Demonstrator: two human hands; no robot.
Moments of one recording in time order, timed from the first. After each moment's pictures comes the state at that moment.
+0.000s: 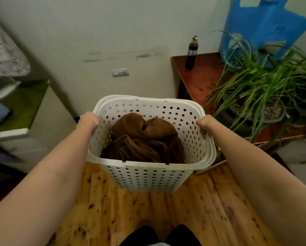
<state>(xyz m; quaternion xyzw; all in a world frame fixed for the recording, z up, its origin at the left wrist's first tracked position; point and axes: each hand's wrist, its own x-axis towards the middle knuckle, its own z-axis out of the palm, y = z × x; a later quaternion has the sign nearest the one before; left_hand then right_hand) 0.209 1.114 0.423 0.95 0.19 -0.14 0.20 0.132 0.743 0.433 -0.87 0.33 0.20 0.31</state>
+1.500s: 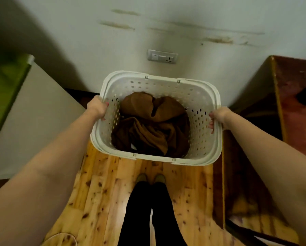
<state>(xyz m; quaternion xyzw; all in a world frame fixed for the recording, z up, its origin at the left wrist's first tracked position) 0.671 1.223 0.234 0.85 0.32 -0.20 0.36 0.706 0.845 0.260 -0.80 0.35 0.32 0.37</state>
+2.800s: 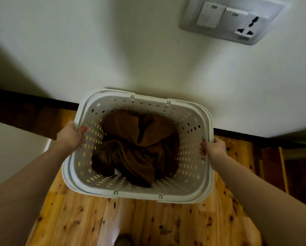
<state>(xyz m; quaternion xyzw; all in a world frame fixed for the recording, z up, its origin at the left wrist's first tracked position) 0.847 1.361 -0.196 0.81 0.38 -0.14 0.43 0.872 0.957 -0.147 -0.75 0.44 0.19 0.46</state>
